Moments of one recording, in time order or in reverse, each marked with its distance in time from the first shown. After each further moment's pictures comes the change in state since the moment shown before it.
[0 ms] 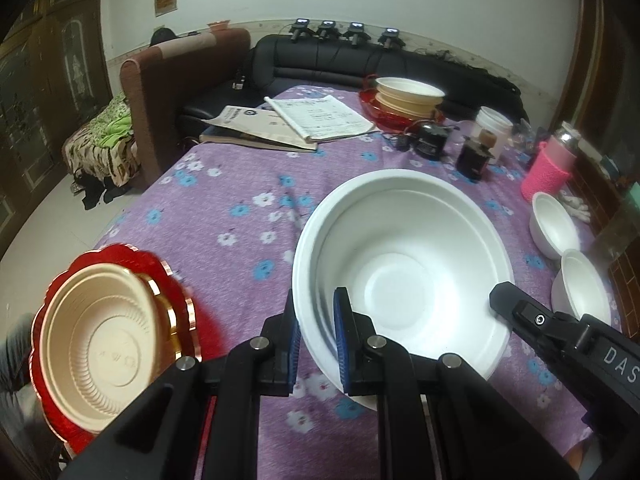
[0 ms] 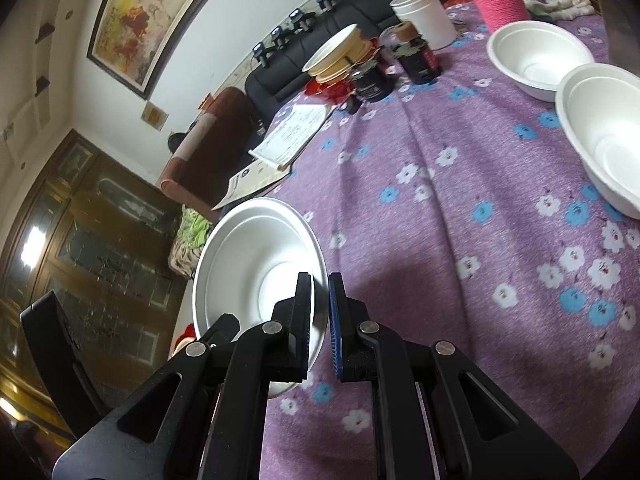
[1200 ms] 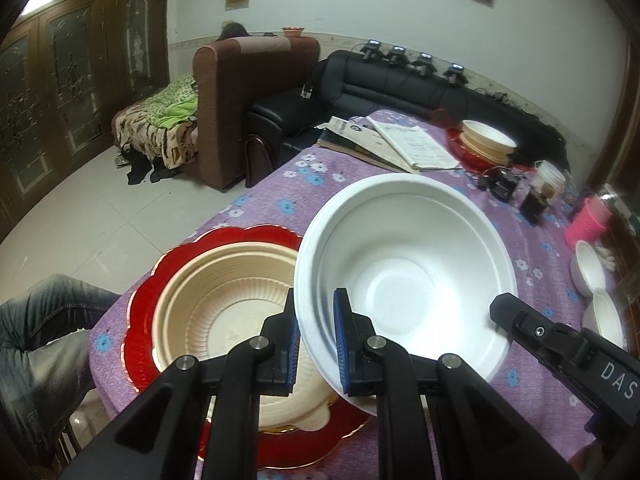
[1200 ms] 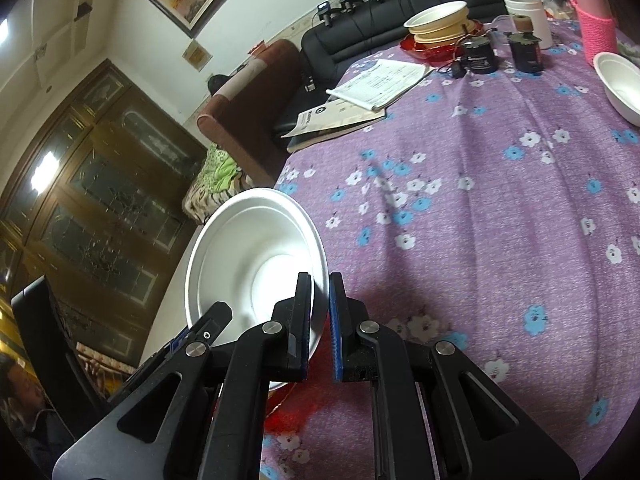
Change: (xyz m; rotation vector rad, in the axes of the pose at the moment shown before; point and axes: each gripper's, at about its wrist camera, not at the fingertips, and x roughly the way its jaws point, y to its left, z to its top) left arm -0.033 0.115 -0.017 -0.165 -0.063 0.099; right arm 0.045 0.104 -0.060 -0.204 0.114 0.048
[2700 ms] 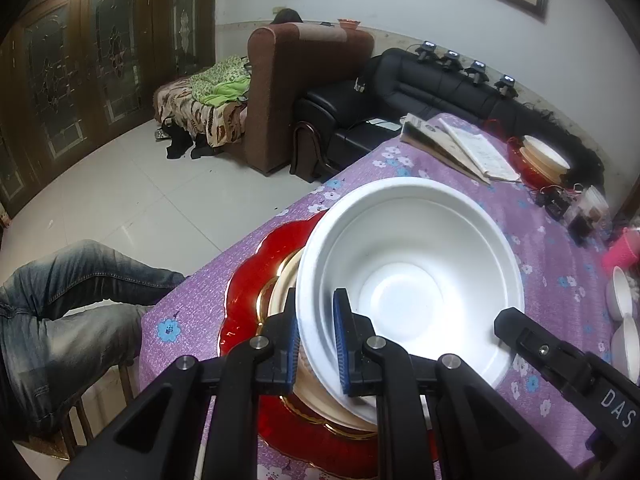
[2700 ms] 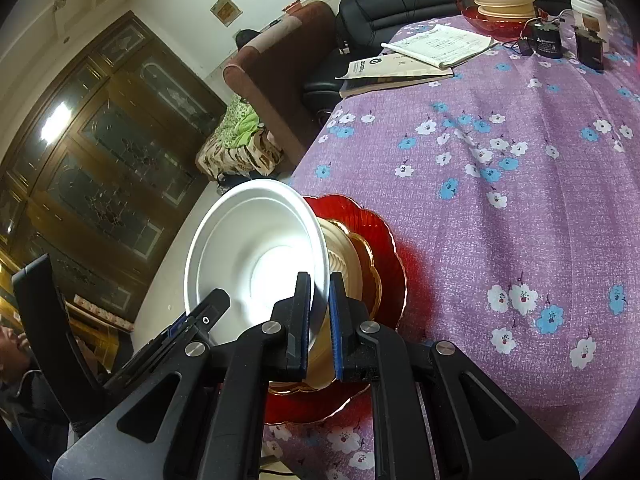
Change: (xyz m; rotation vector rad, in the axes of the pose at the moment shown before) left arm 0.013 0.069 -0.007 -0.110 0.029 0.106; right arm 0.063 0.054 -0.026 -0.112 0.125 0.033
